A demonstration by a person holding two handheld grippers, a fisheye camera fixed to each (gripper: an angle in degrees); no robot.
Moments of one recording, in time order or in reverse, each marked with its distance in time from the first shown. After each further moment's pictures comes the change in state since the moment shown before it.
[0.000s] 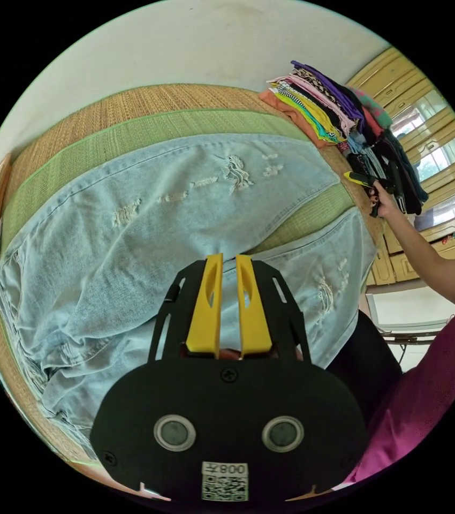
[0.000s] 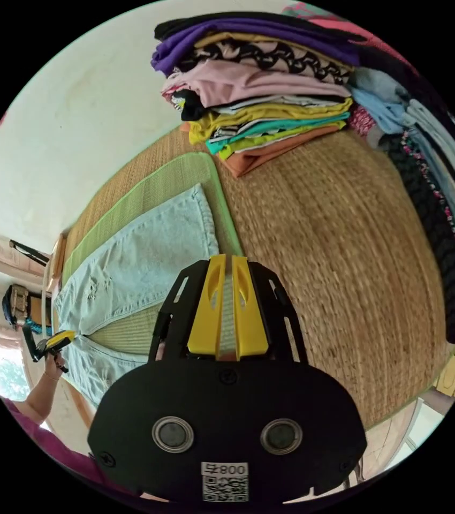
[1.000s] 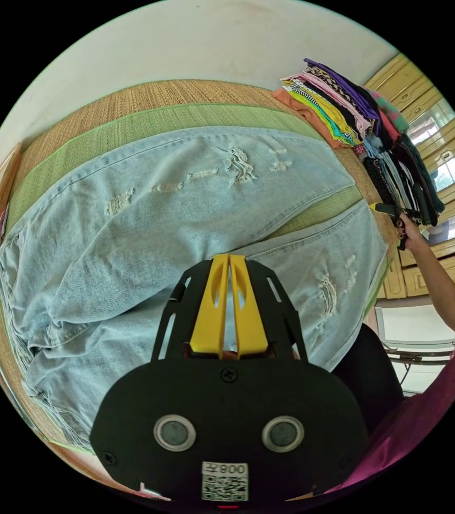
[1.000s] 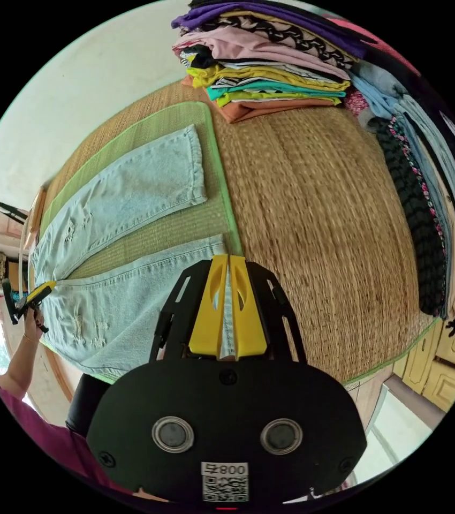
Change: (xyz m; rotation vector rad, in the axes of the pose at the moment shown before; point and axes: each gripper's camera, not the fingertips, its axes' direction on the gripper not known) left arm 0.032 0.003 -0.001 0.014 -0.078 -0.076; right arm -0.024 0.025 -0.017 -0.181 0.144 -0.064
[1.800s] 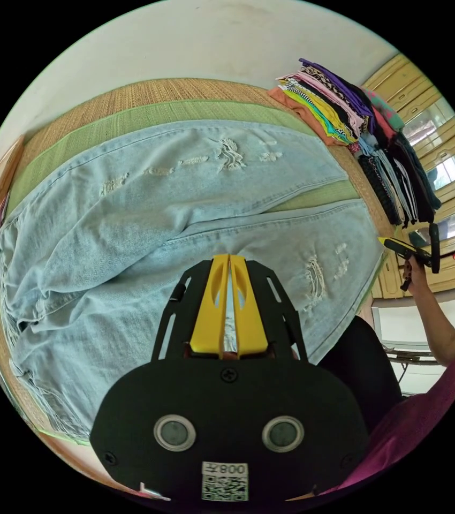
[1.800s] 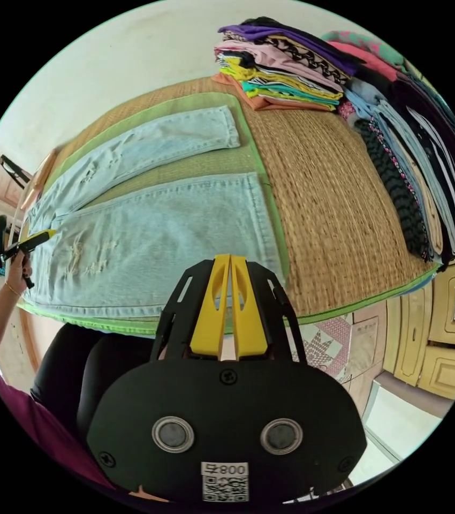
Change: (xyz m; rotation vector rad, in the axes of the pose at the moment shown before) left arm 0.000 0.059 0.021 -0.038 -0.014 -0.047; right arm -0.089 0.121 -0.022 0.048 0.044 -0.129
